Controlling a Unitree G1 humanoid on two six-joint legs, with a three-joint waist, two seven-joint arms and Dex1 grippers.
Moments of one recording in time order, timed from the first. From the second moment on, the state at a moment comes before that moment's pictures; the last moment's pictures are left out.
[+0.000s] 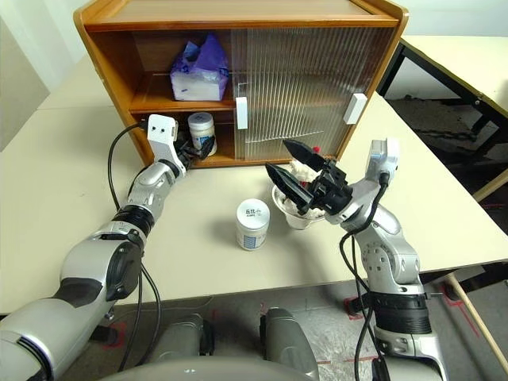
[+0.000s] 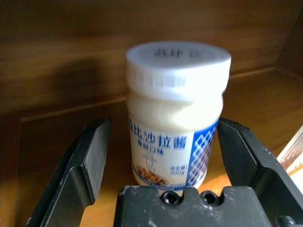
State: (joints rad) left arm -0.88 0.14 0.18 1.19 -0.05 -0.32 -0.38; right arm -0.18 -0.30 -0.13 -0.14 0.70 0.16 0.95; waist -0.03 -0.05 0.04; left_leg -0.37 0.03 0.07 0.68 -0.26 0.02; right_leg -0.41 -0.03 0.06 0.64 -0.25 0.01
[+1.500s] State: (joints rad) left arm -0.85 0.14 0.17 1.15 -0.08 -0.22 -0.24; right arm -0.21 -0.30 -0.13 -0.08 0.69 0.12 0.99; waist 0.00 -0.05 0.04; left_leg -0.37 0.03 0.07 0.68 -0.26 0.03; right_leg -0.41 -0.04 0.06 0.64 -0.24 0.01
